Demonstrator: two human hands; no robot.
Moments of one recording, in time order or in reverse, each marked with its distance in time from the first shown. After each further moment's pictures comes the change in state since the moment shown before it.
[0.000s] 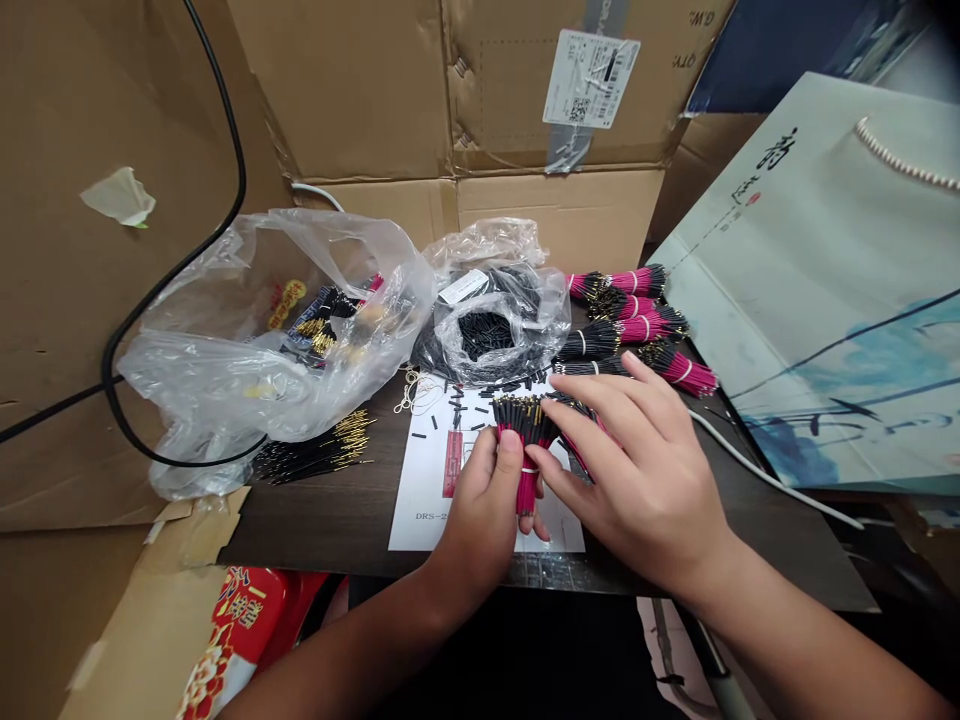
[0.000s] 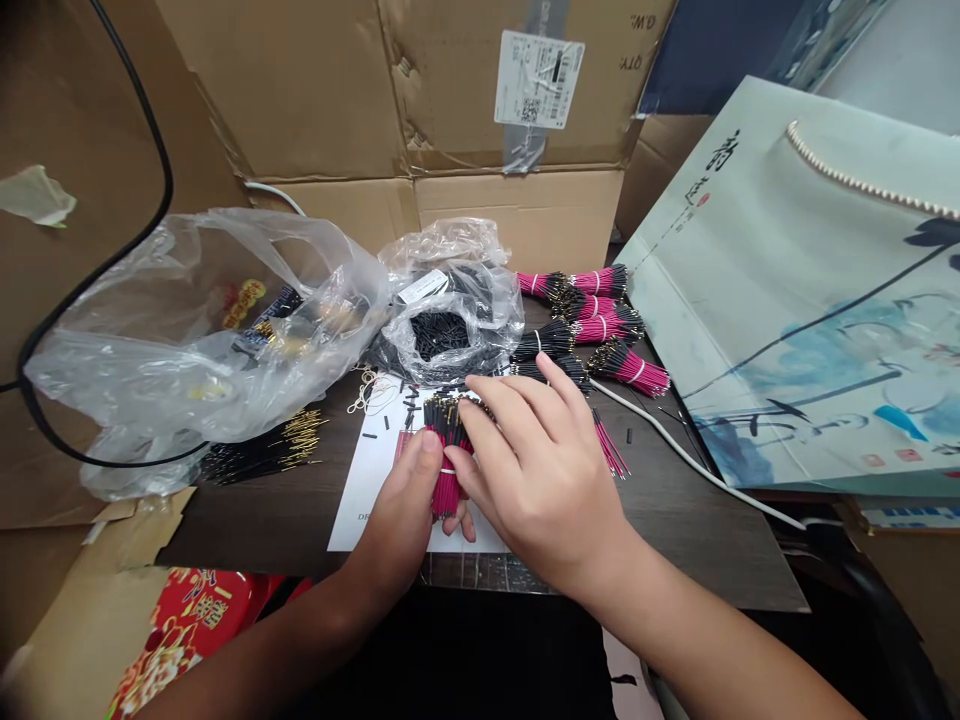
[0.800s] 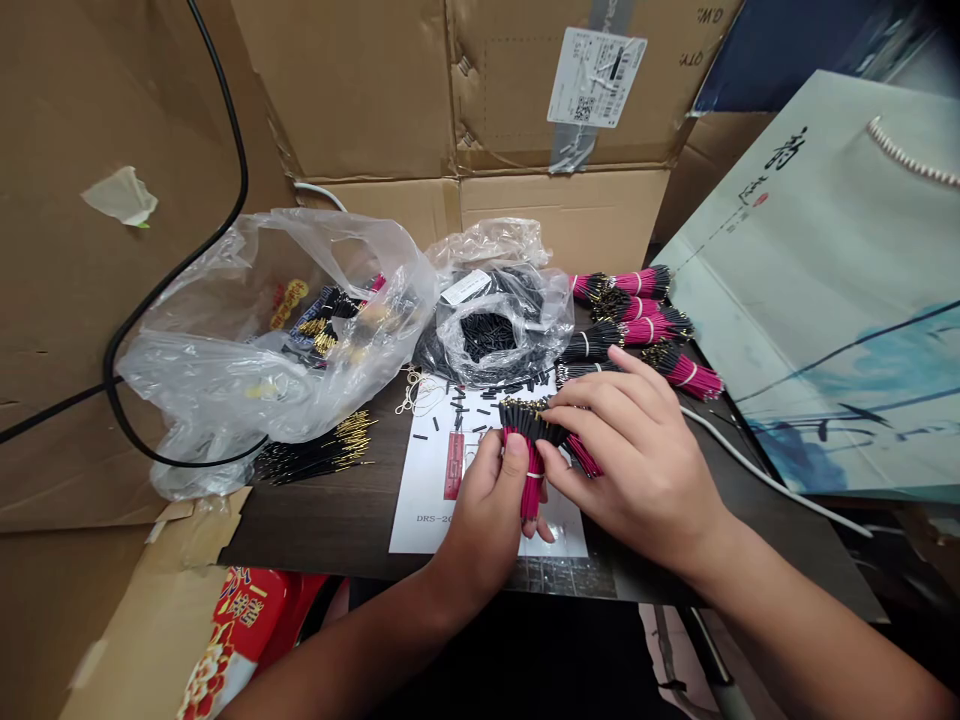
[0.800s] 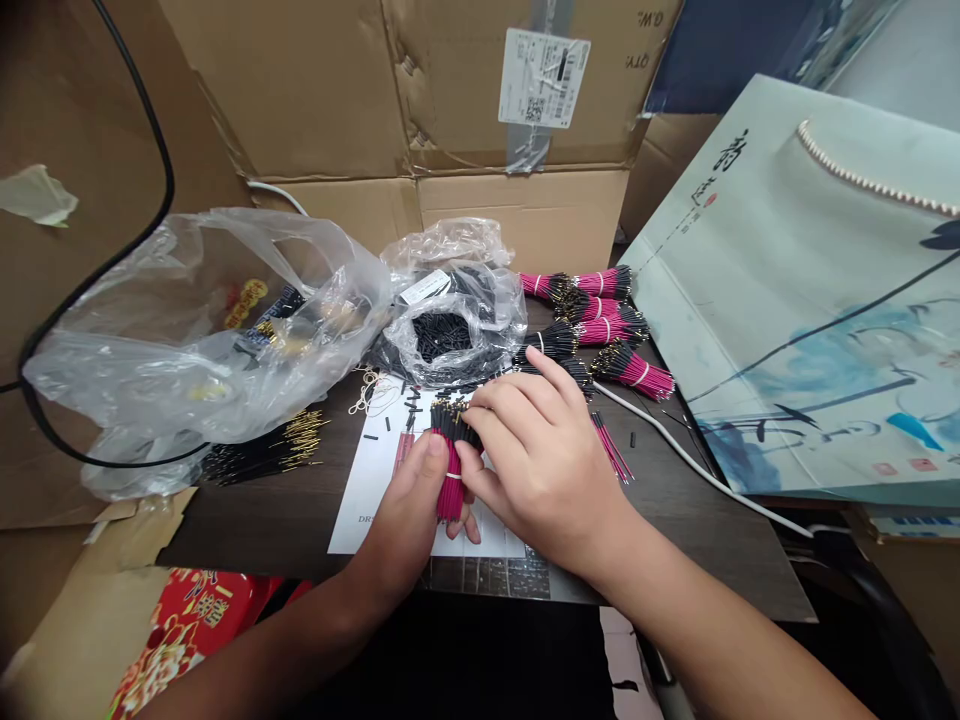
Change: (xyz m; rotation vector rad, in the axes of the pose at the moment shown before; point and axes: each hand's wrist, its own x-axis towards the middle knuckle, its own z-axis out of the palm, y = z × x) left_hand 0.002 0.002 0.000 0.038 -0.015 -0.014; right_hand 0.006 0.012 0.007 0.116 -0.040 -0.018
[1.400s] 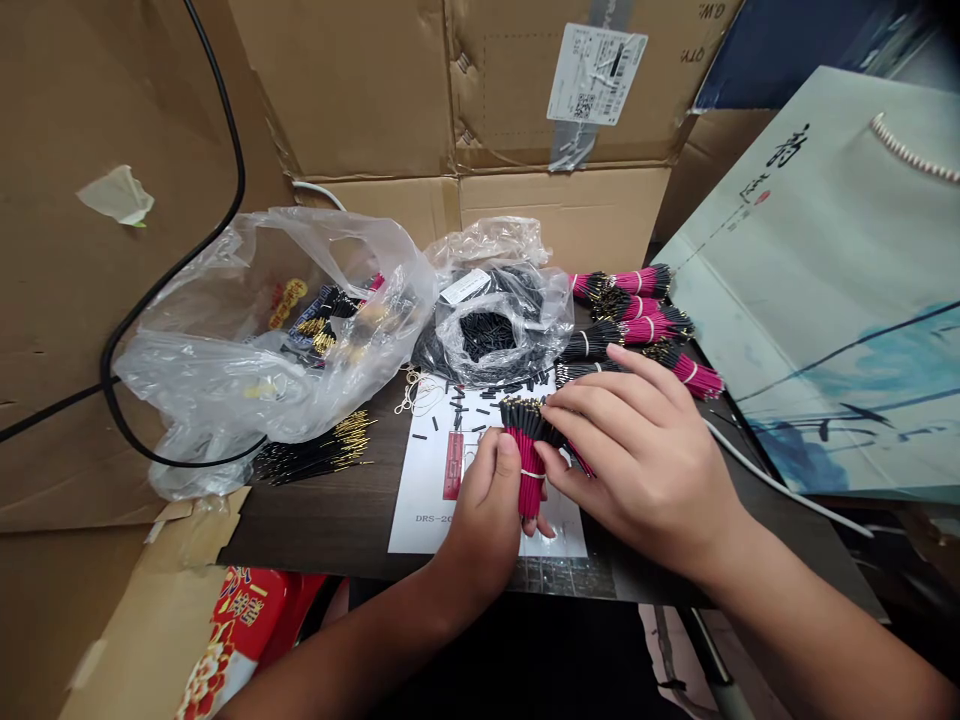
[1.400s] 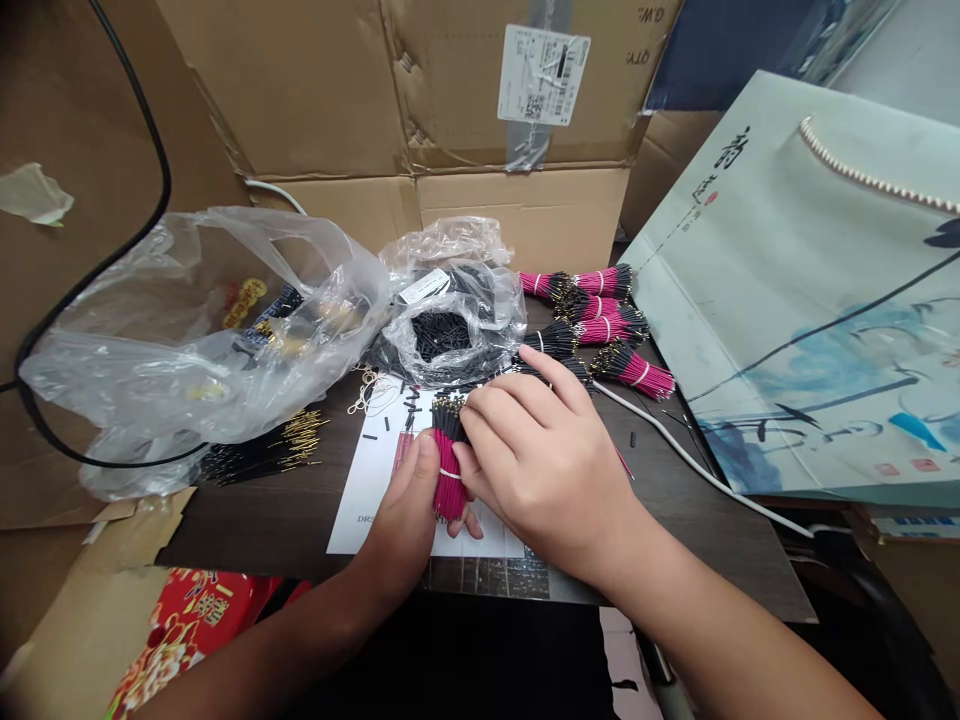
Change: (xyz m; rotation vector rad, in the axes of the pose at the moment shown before) left_hand 0.001 -0.003 -0.001 0.049 0.048 -0.035; right_hand 0.007 0.001 -0.011 -0.068 -0.056 -0.097
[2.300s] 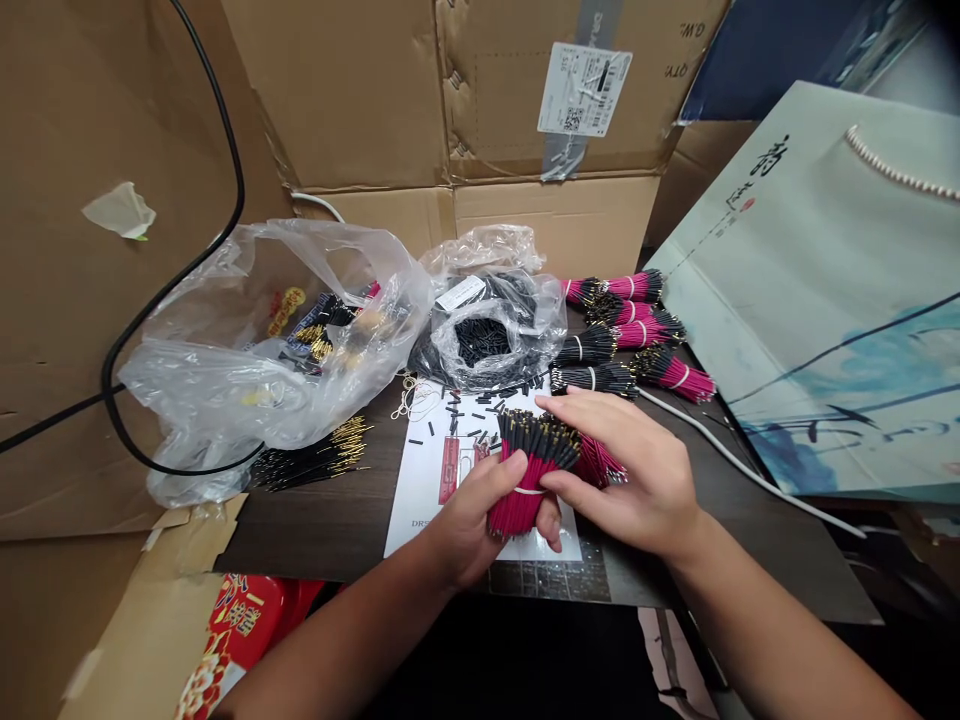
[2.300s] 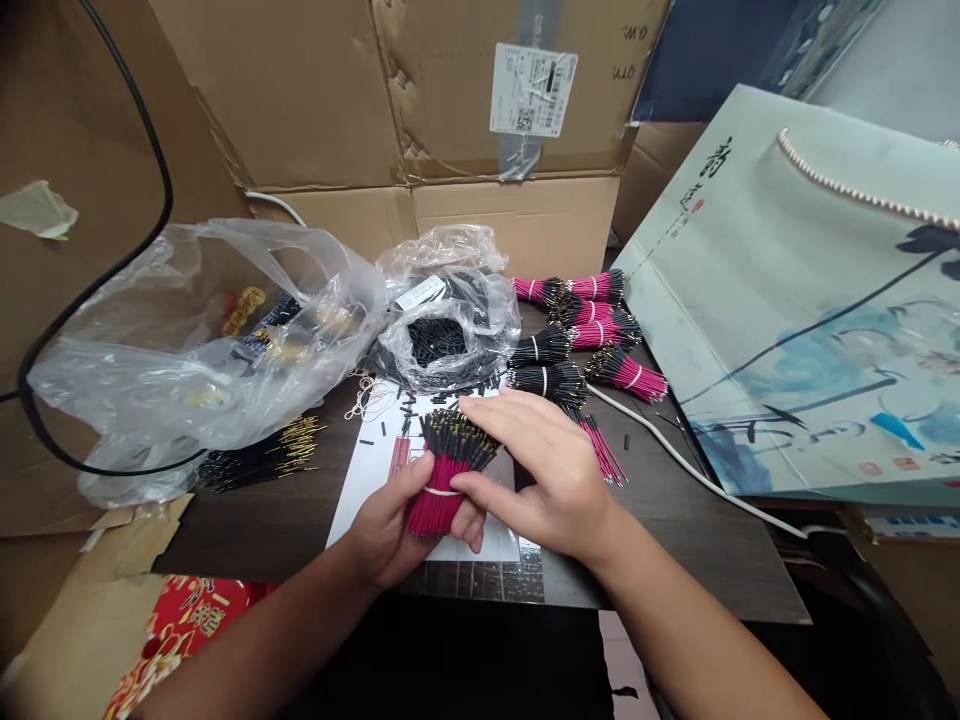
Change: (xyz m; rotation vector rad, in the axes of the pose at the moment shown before) left_hand 0.015 -0.002 -0.014 -0.436 -0.576 -0.039; right_hand -0.034 0.011 0.024 0.466 0.154 0.156
